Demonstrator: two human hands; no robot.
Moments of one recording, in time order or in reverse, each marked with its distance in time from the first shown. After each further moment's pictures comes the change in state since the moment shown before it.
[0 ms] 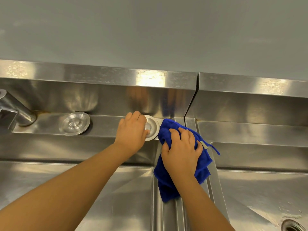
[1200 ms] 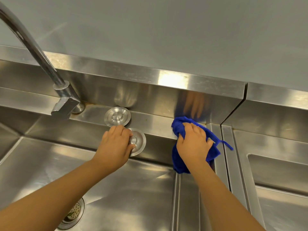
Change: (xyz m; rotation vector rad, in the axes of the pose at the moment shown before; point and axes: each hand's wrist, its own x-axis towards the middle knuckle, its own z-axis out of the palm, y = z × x) left_hand -0.099 -0.126 -0.027 0.018 0.140 0.001; right_hand 0.023 -0.062 0.009 0.025 -0.260 -0.062
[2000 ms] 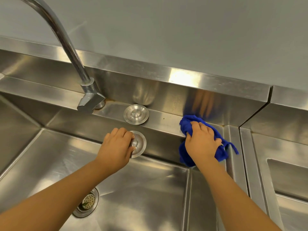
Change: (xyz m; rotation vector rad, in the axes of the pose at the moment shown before) left_hand -0.033 -0.033 -0.016 0.001 -0.049 -0.069; right_hand -0.004 -0.031 0.003 -0.090 -0.065 -0.022
